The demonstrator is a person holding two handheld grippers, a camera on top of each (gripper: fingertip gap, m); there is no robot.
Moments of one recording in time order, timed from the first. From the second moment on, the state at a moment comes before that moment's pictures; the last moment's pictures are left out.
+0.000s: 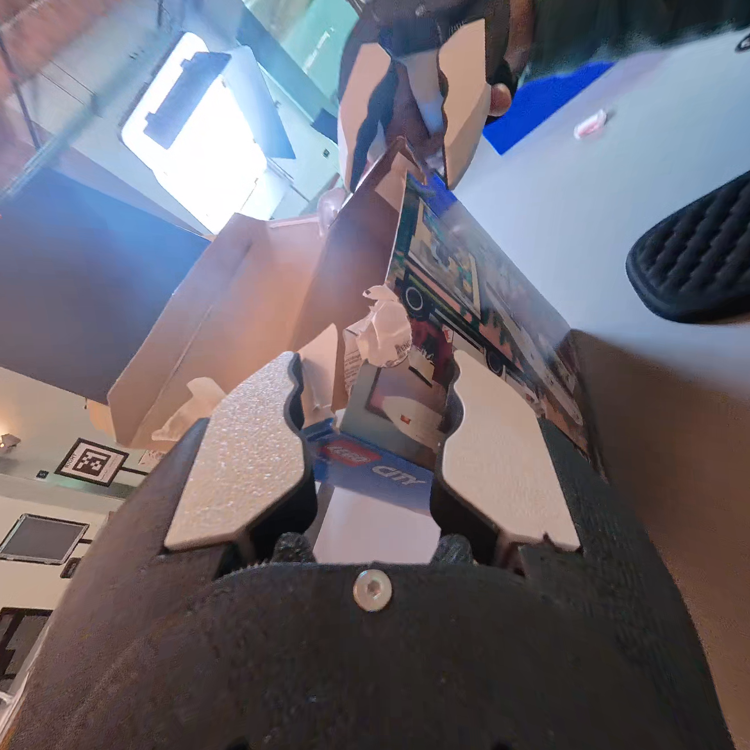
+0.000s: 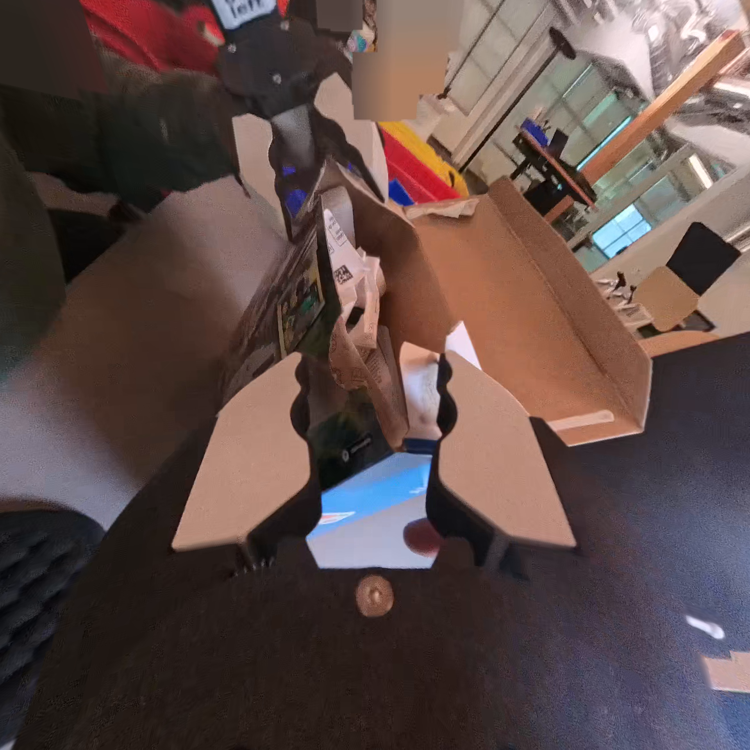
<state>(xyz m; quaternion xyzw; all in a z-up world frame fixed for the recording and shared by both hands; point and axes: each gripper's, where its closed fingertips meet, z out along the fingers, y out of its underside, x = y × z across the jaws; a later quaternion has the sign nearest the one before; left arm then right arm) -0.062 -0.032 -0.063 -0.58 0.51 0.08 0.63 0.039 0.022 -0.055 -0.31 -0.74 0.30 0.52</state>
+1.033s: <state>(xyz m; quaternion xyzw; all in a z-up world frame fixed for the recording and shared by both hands) -0.075 -0.045 -0.031 -0.66 0.59 -0.07 0.46 0.063 0.009 -0.051 -0.41 -0.85 0.20 0.26</state>
